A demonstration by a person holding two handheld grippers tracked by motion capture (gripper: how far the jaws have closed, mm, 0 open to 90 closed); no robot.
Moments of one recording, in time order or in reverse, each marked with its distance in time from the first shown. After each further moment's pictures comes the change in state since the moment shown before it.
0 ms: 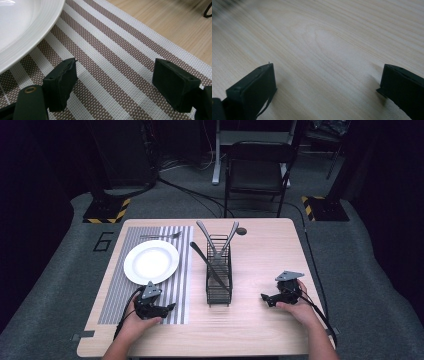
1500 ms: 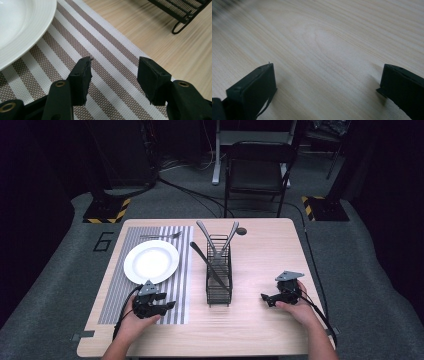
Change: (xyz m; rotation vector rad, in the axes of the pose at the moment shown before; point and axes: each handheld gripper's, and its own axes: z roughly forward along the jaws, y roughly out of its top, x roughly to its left) left arm -0.011 0.016 -0.020 -0.001 -0.075 -0.095; right arm 0.000 0.000 0.000 0.001 0.007 0.002
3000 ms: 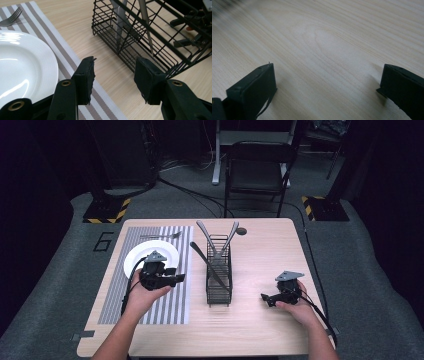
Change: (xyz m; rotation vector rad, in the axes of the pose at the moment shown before) left arm -0.015 0.111 -0.026 -0.049 -0.004 -0.080; right arm 0.000 0.000 0.000 0.000 -0.001 0.001
